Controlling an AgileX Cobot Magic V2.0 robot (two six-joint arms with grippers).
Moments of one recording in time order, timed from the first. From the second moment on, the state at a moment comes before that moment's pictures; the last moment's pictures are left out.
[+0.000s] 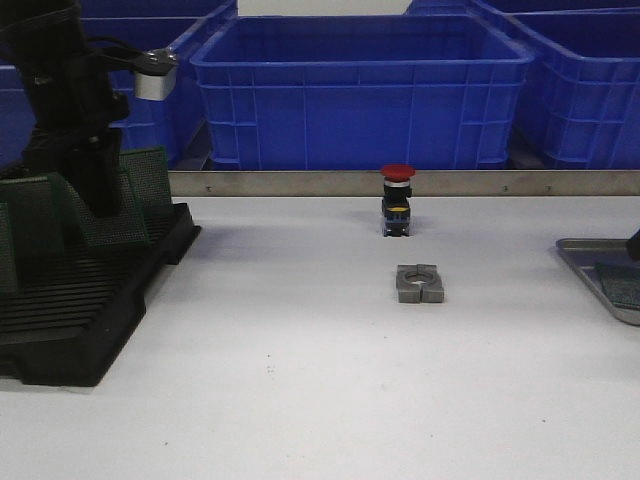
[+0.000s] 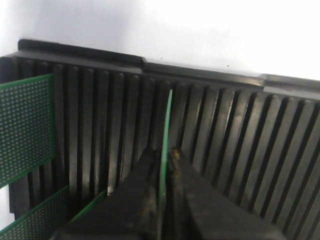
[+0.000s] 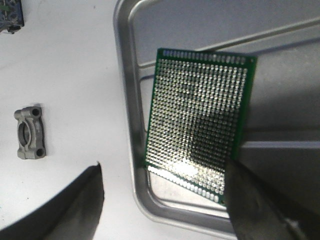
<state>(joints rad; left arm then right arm) -0.20 2.10 -1.80 -0.13 1.19 1.28 -0.42 1.89 -0.98 1.03 0.81 -0.86</state>
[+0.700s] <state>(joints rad) -0.20 2.10 -1.92 -0.27 1.22 1.27 -0.42 1.89 -0.98 1.03 0.81 -0.86</state>
